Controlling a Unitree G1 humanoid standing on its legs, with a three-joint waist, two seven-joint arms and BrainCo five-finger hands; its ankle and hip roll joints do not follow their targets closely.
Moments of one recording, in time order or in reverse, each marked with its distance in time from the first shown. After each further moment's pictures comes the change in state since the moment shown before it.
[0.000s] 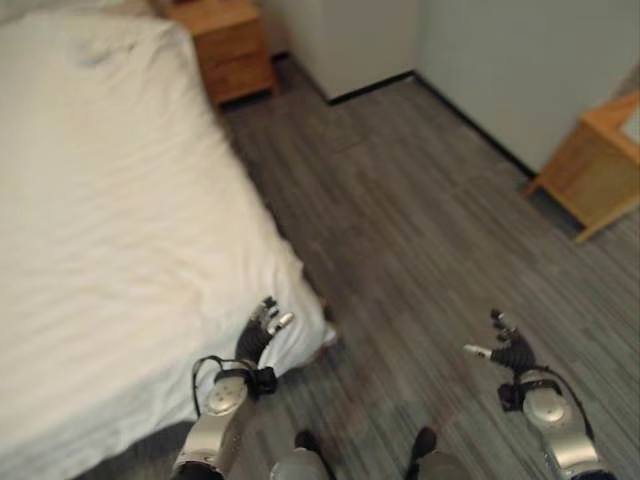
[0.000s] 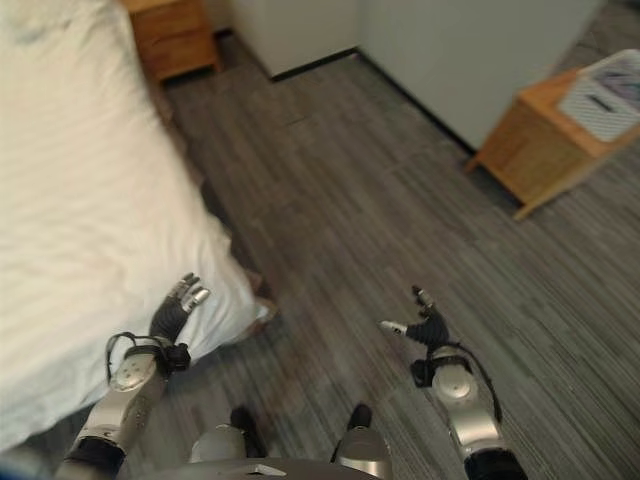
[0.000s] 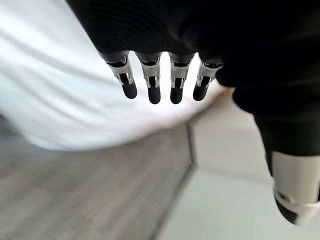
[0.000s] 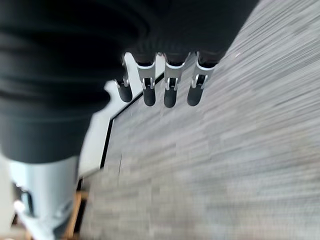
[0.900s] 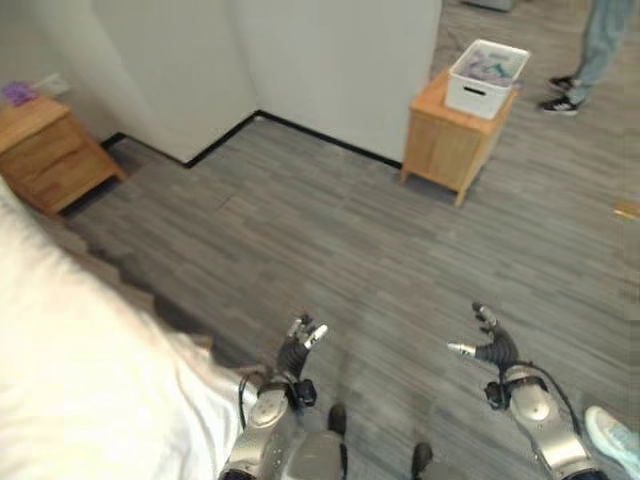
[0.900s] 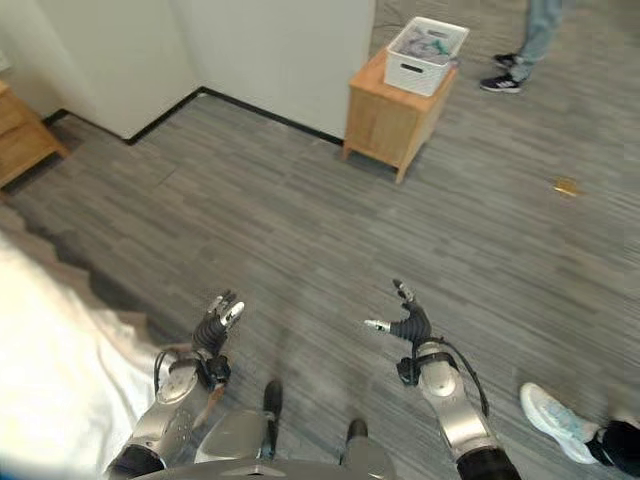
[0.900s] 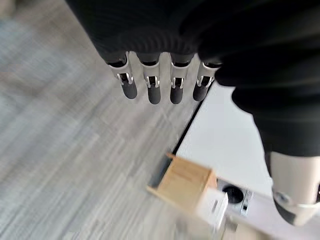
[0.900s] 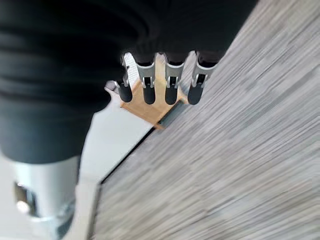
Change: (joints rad) left arm -0.081 -0.147 -0.176 0.119 -0.049 -0.011 0.074; right arm -0.003 0.009 0.067 -0.071 -0.096 0.000 -0.016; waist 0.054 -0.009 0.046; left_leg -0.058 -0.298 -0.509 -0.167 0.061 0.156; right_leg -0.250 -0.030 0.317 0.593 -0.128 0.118
